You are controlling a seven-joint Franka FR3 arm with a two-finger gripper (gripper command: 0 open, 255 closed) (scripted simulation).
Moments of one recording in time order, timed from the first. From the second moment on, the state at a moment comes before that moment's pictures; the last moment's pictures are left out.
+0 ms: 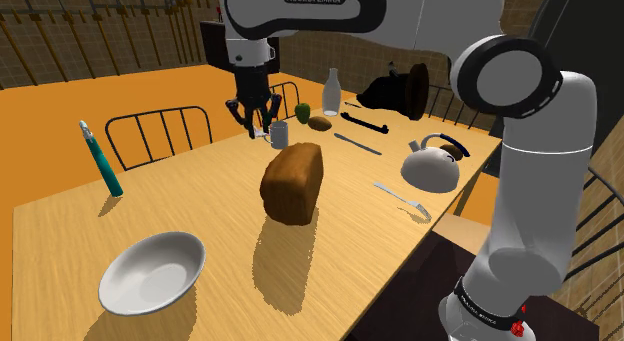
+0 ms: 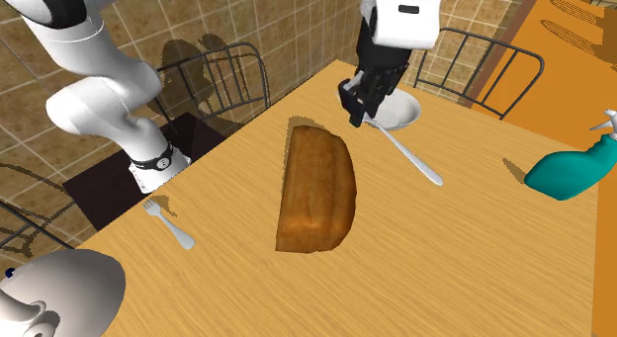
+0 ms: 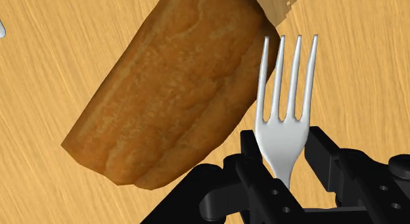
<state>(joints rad) 0.06 0.30 0.38 -1.30 -0.07 1.51 0.64</state>
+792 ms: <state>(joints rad) -0.13 -0.02 0.27 -1.70 0.02 1.60 0.34</state>
